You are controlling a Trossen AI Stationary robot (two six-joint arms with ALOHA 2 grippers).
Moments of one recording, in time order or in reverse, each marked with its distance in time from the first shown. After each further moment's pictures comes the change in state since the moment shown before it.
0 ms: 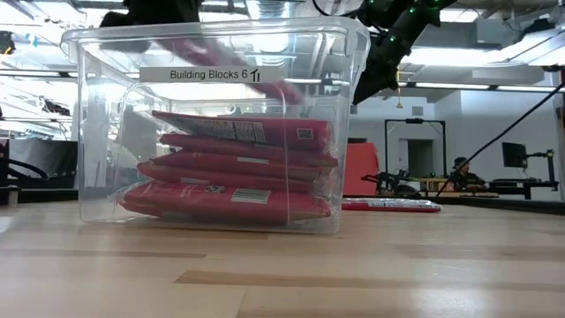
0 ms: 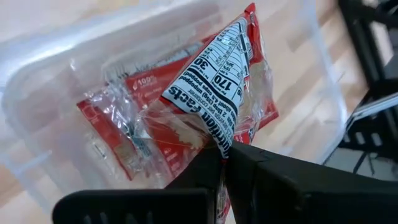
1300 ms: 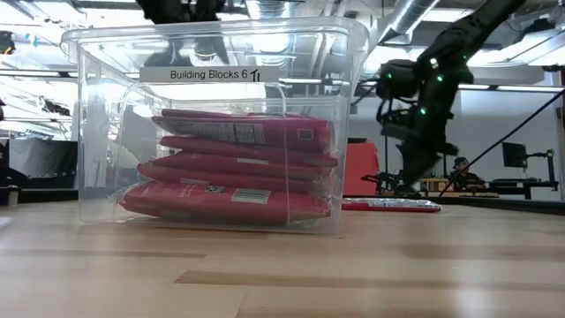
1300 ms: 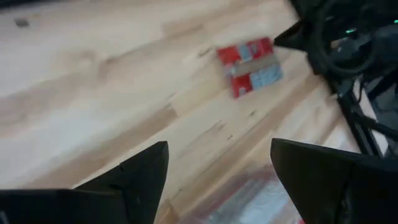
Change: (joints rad) left arm 0.702 -0.131 -0.016 0.017 0.281 0.489; right arm 0.031 -0.001 -0.540 0.183 0.105 0.445
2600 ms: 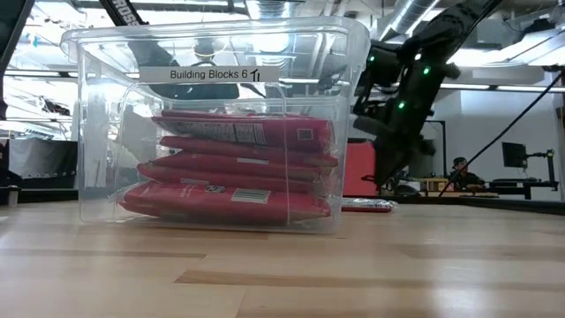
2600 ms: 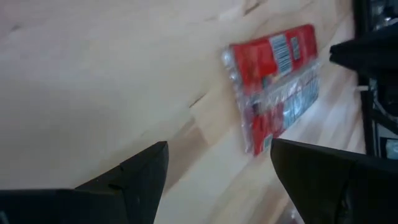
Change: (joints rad) left arm 0.148 0.573 -0.244 0.741 0.359 -0.036; right arm 0.255 0.131 0.079 0.140 0.102 0.157
